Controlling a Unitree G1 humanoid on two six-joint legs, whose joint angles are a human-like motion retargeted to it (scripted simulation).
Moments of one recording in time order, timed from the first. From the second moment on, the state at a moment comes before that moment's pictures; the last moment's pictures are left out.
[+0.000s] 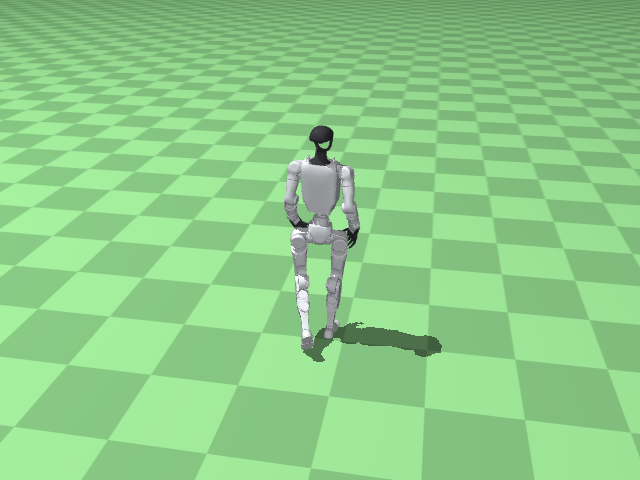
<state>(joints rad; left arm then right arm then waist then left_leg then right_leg) 0.27 0.13 -0.08 0.87 0.39 -0.23 -0.40 0.34 -0.22 0.23 0.74 -0.66 -0.32 0.12 -0.32 -0.05 -0.13 -0.19 -0.07 0.16 0.86 0.23 -0.14 -0.17 -0.06 -0.25 0.09 -0.02 -0.14</state>
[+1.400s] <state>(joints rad) 0.27 0.16 -0.09 0.80 0.44 -0.23 -0.37 0.36 -0.26 0.24 0.73 -0.71 -0.29 0.20 -0.27 -0.07 -0.16 -0.33 -0.03 0.22 0.71 0.09 -0.03 -0.13 0.02 -0.13 0.07 -0.02 -0.18</state>
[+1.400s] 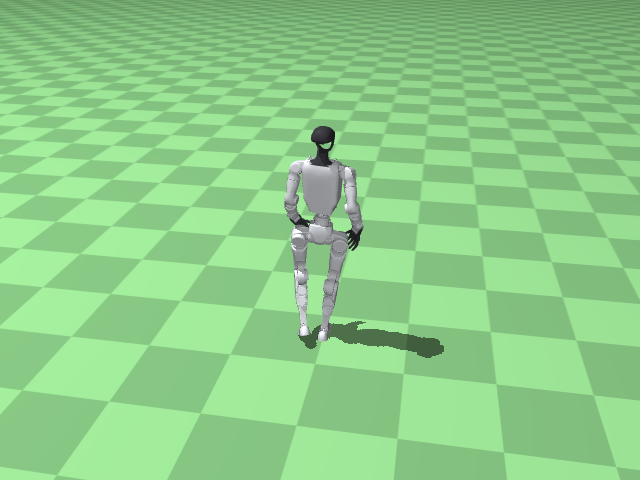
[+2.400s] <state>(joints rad) 0.26 0.11 -0.03 0.92 0.49 -0.07 -0.49 0.38 -0.23 0.20 0.65 -0.56 -0.34 0.07 -0.42 0.05 -0.12 0.20 -0.03 0.07 0.19 -0.06 -0.07 -0.51 -0.08 -0.19 0.12 0.17 0.00</state>
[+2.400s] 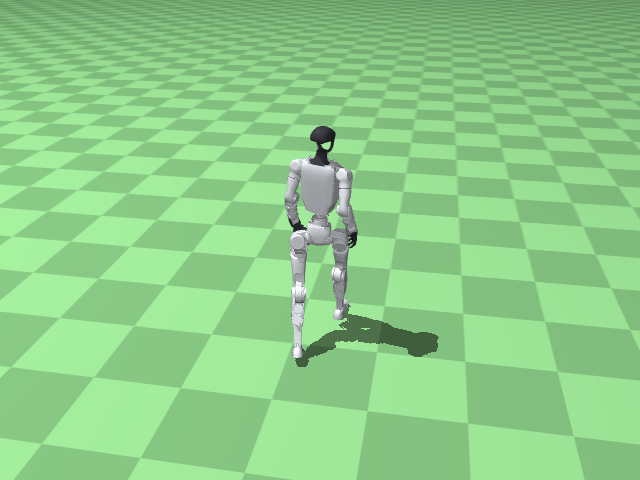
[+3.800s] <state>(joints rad) 0.23 0.10 -0.02 0.99 0.55 -0.10 -0.51 0.38 -0.21 0.18 0.66 -0.52 -0.34 0.14 -0.38 0.05 -0.14 0.10 -0.06 -0.04 0.48 0.31 -0.24 -0.43 -0.01 -0.03 0.18 0.08 -0.06</state>
